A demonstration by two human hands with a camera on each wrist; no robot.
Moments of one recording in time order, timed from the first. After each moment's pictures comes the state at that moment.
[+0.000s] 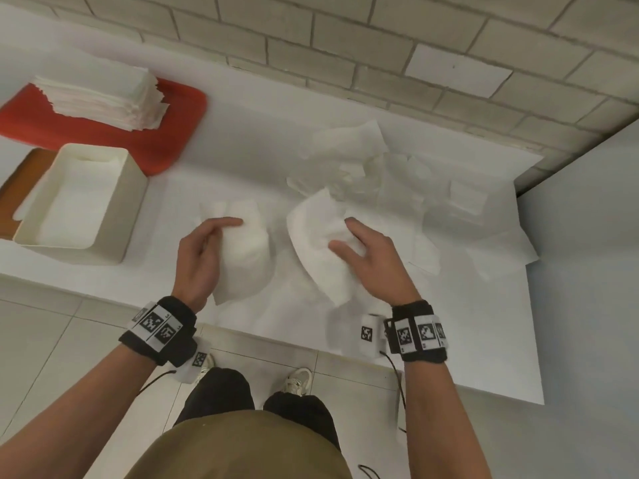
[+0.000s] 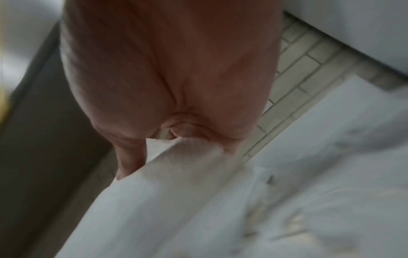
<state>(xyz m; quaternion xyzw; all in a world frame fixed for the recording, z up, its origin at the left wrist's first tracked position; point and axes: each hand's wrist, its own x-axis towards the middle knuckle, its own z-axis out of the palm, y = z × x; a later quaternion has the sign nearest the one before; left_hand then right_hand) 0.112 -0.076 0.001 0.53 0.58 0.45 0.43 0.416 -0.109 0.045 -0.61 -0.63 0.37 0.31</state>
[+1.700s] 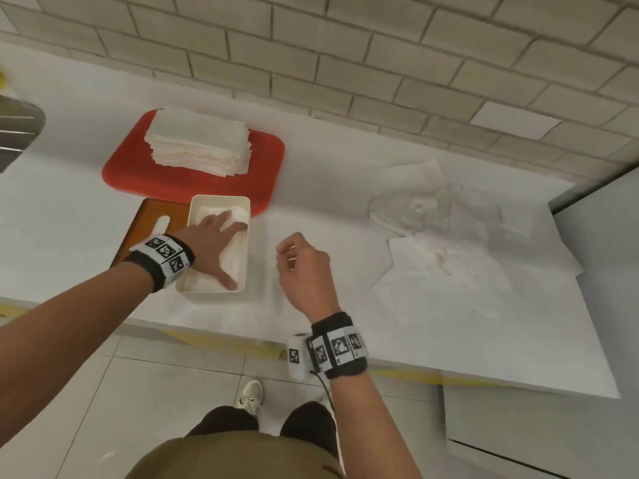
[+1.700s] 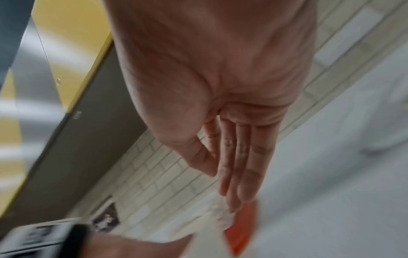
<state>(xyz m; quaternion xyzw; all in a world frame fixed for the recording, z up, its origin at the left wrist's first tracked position) -0.160 0.109 0.017 0.82 0.47 -0.27 0.17 0.048 -0.033 0.051 -0.70 -0.57 0.31 0.30</state>
